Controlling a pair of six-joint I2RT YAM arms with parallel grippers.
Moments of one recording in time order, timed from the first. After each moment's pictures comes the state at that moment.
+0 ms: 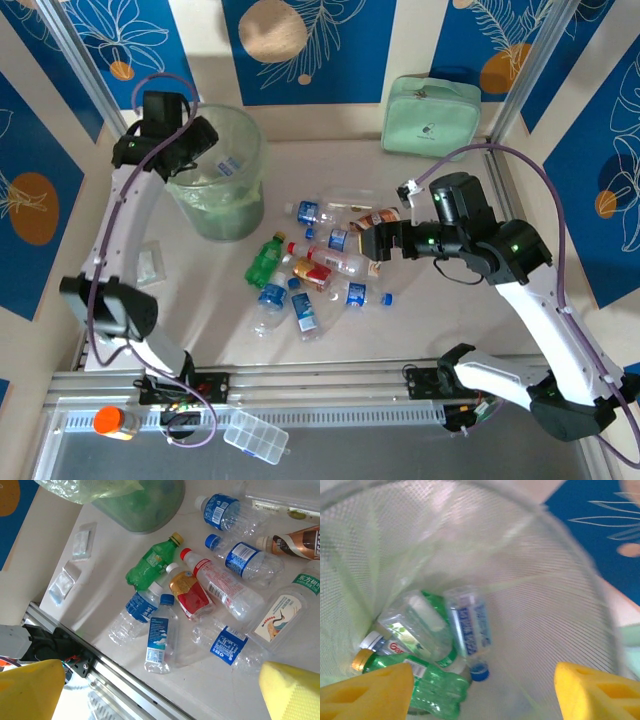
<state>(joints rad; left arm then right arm) -0.18 1.60 1.86 -0.91 -0.12 -0.66 0.57 1.04 1.44 -1.16 -0.28 0.40</state>
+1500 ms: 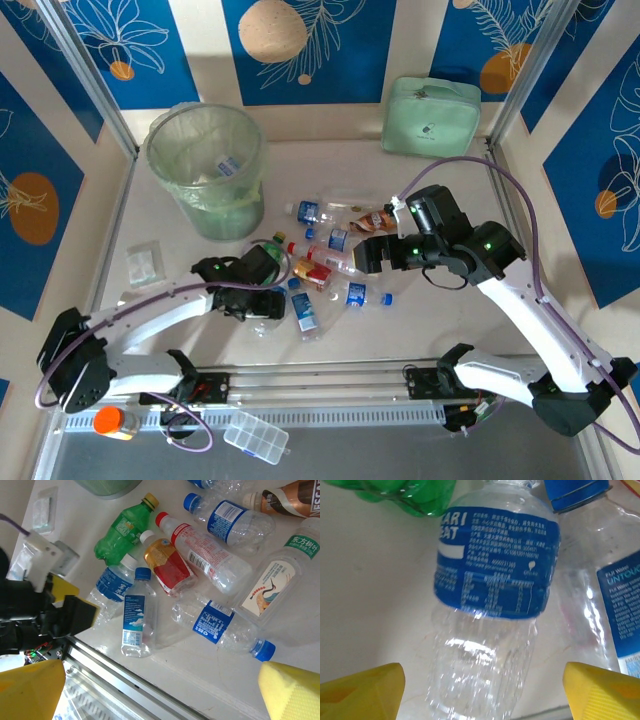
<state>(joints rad) -0.83 1.25 0.81 -0.87 0.01 -0.70 0.62 1.06 1.31 -1.15 -0.21 0.42</state>
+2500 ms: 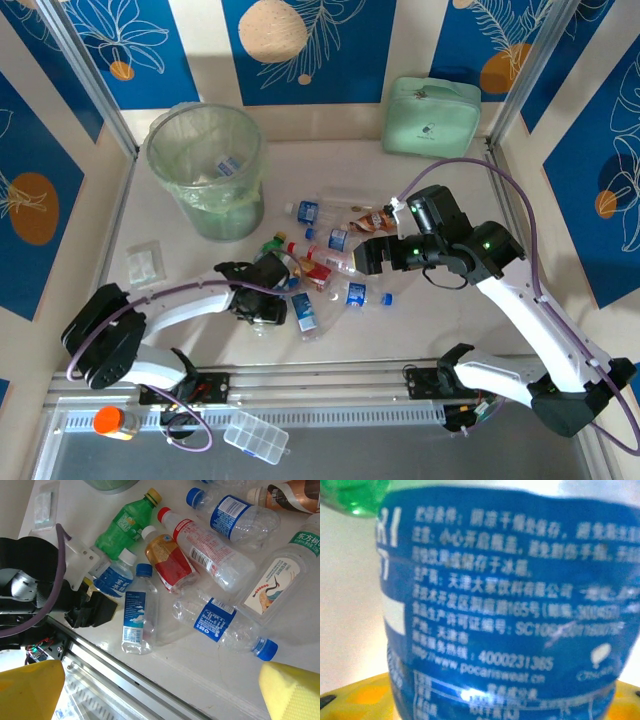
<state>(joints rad) -0.83 1.38 0.74 -0.74 0.02 -0.65 0.60 1.06 1.30 -1.15 -0.24 0.40</state>
